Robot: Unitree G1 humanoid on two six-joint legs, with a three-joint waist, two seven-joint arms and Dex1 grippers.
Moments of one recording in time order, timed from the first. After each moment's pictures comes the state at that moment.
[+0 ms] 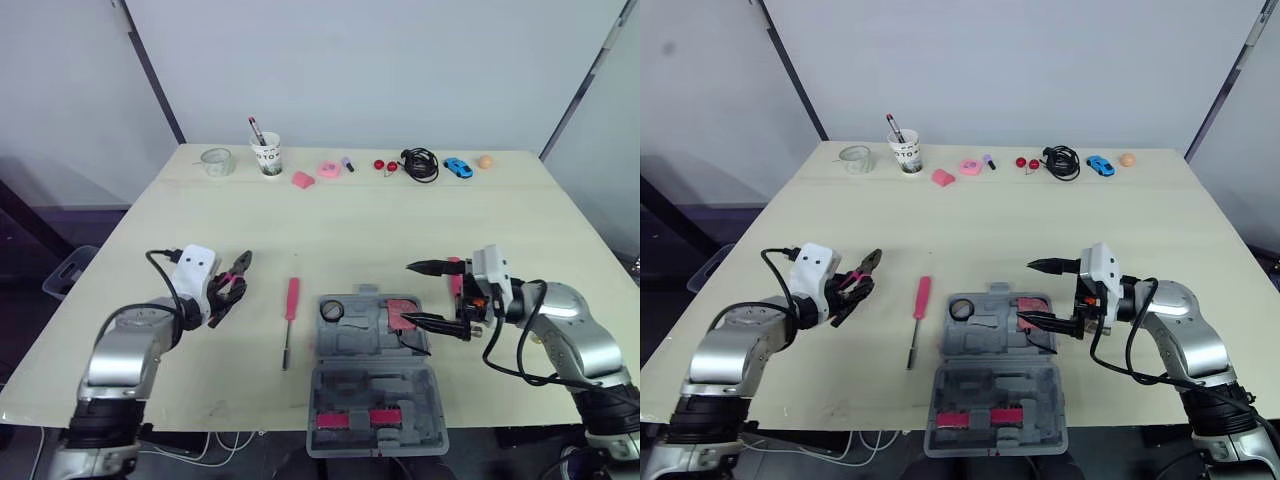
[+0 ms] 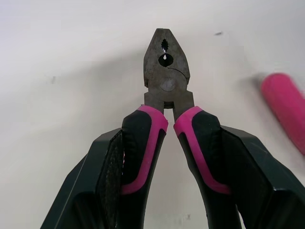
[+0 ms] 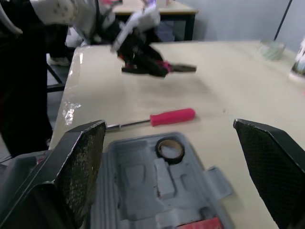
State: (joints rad) left arm -0.28 0.73 0.11 -0.09 -0.27 0.76 -0.57; right arm -0.36 -0.56 0.08 -0.12 0.45 0.26 1.14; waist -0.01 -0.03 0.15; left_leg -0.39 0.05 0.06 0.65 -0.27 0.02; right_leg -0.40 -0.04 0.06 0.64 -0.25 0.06
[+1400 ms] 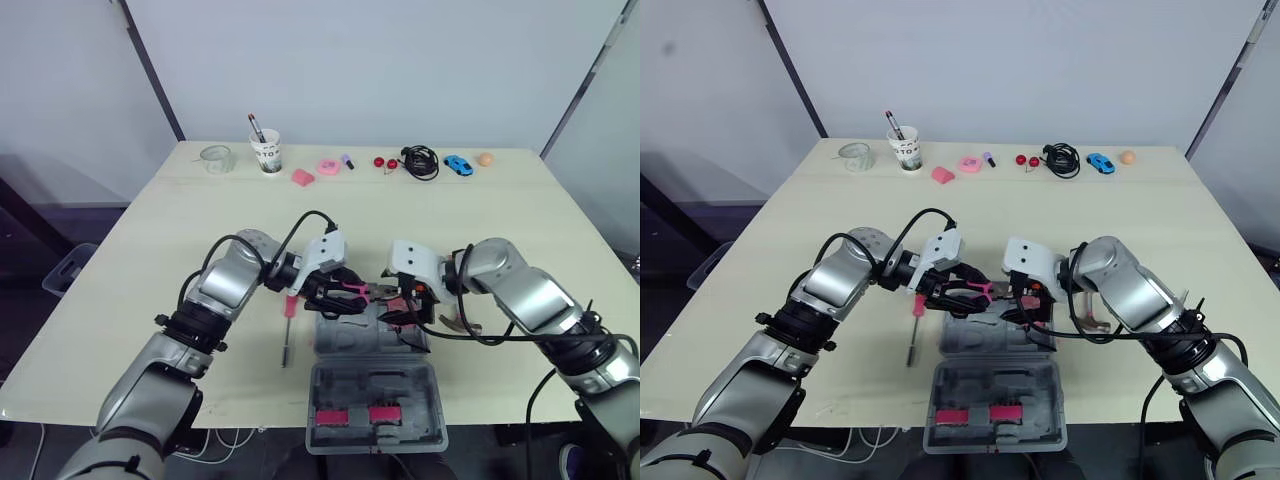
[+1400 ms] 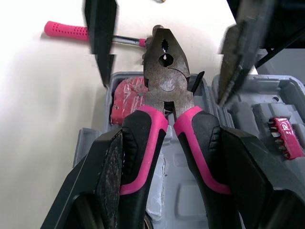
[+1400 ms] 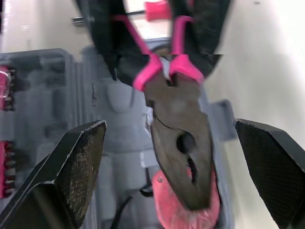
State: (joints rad) left arm -0.78 0.58 -0.38 0.21 -0.18 0.40 -1.36; right arm -0.76 -0.60 0.50 -0.17 0.10 0.76 1.06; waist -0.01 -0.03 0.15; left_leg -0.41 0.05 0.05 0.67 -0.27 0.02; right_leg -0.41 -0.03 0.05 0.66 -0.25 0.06
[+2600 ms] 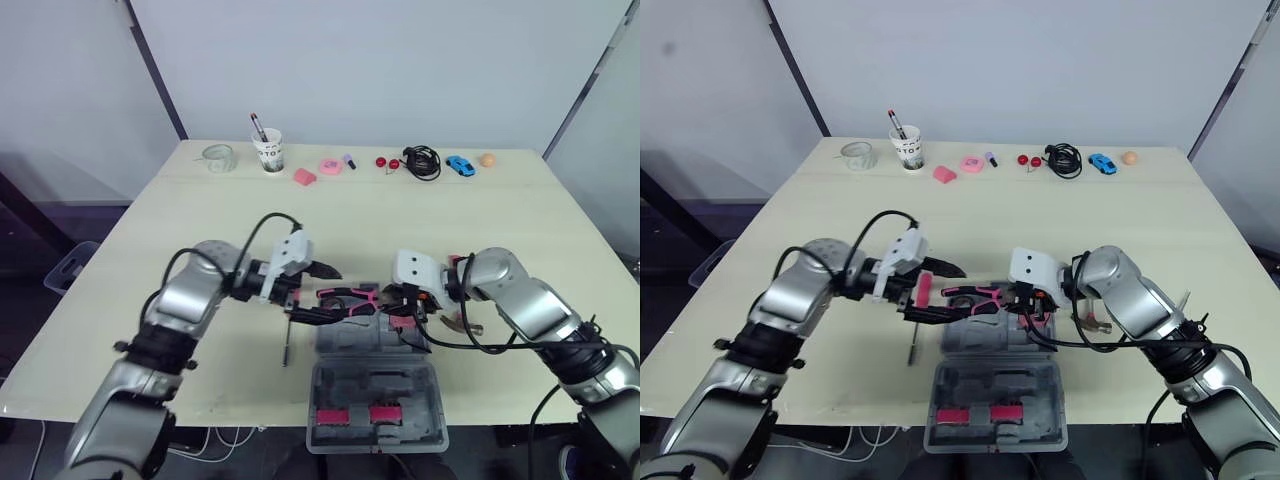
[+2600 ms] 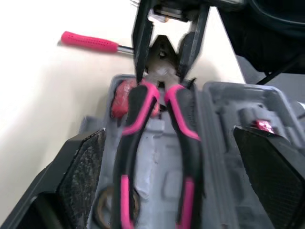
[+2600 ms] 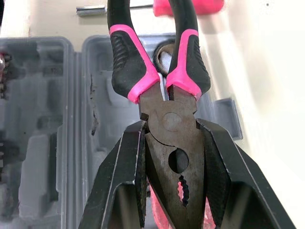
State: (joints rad) left arm -0.58 0.71 -0.17 0.08 -0.31 0.38 -1.42; right arm -0.67 -0.63 0.45 -0.12 0.09 0.58 1.07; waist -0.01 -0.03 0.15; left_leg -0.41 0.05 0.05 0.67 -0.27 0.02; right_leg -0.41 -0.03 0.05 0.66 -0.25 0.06
